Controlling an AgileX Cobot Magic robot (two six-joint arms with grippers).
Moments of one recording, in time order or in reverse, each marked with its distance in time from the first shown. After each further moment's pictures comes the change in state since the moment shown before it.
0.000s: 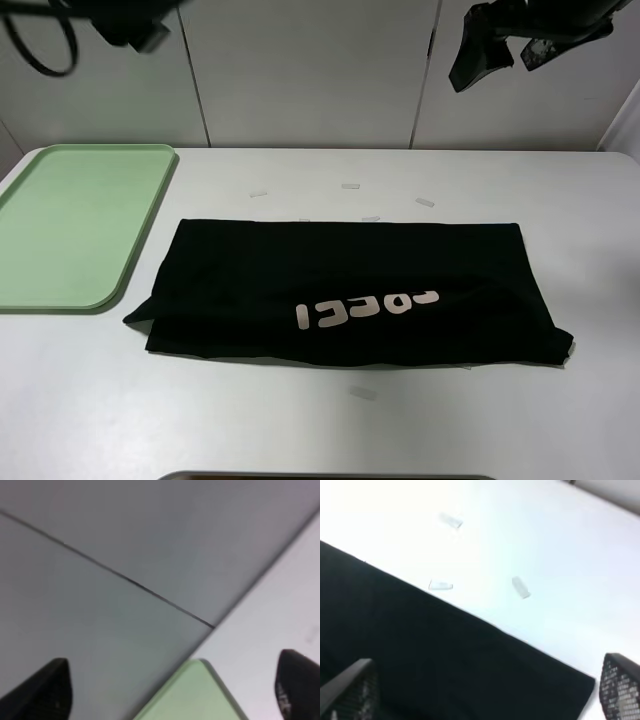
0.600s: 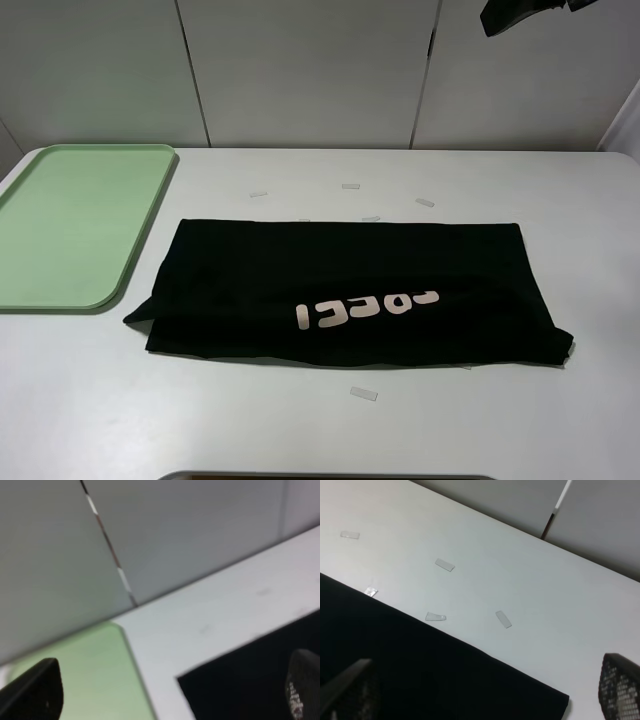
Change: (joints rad) left arm -0.181 -0.538 -0.004 -0.362 0.350 -0.079; right arm 0.000 -0.138 0.000 -0.010 -0.001 0.000
